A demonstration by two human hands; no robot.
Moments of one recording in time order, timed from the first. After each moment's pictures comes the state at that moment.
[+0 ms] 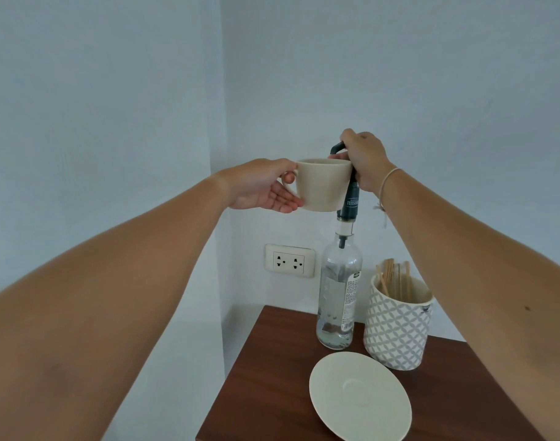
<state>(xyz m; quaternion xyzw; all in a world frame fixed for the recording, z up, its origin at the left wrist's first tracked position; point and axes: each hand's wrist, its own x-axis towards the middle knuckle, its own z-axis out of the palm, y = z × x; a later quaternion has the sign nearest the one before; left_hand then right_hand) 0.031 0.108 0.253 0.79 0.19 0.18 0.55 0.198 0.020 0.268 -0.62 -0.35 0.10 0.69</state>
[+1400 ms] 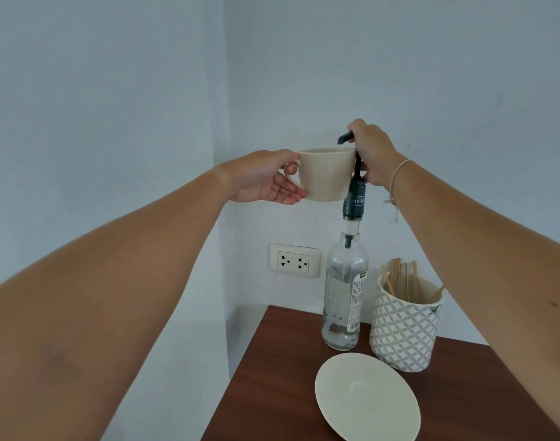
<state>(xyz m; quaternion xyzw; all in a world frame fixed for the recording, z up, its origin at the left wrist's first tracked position) 0.032 0.118 0.260 0.79 0.17 0.19 0.56 0.195 0.019 0.278 -0.66 -0.35 0.10 0.66</state>
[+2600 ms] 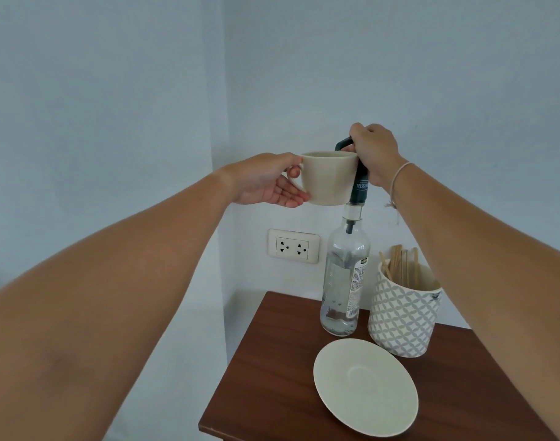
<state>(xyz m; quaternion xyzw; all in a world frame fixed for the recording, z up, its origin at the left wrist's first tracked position) 0.040 0.124 0.230 0.79 0.18 0.17 0.57 0.200 0.025 0.248 -0.65 -0.34 0.04 0.68</state>
